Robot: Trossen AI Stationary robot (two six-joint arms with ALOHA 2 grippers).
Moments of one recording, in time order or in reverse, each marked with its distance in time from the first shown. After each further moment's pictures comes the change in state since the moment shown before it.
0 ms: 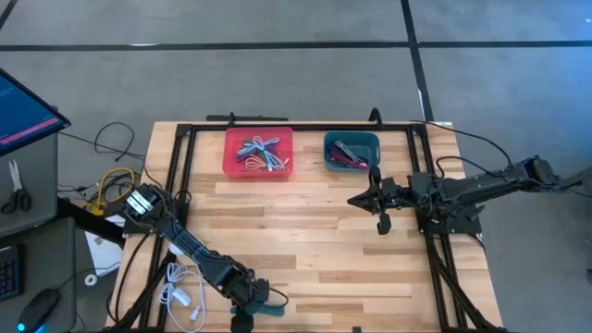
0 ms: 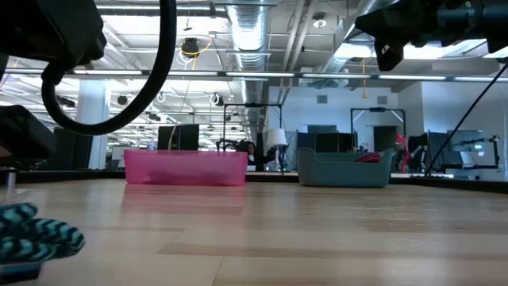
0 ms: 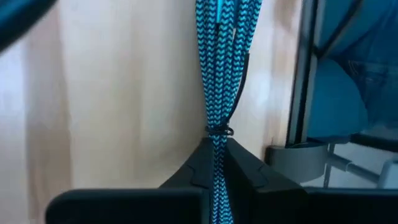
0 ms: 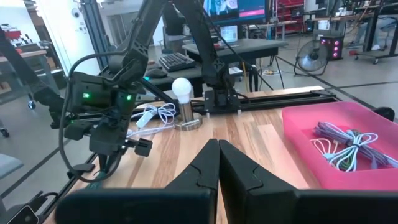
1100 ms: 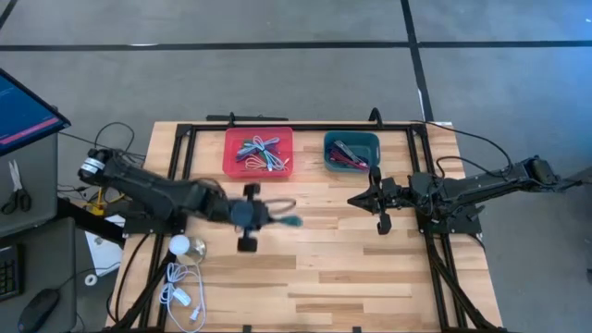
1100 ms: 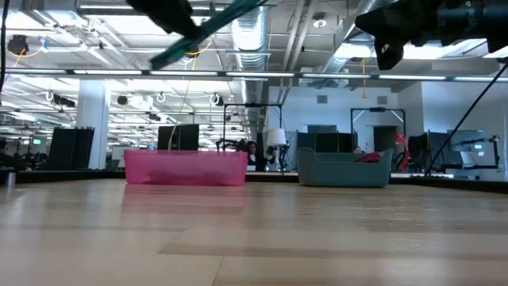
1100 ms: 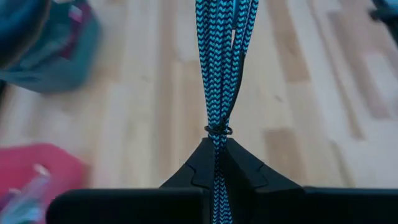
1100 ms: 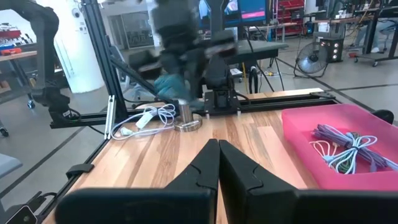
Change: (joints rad) left arm 0.385 -0.589 -0.004 -0.277 -0.449 0.756; right arm 0.000 0.000 0.000 0.006 0.000 -0.011
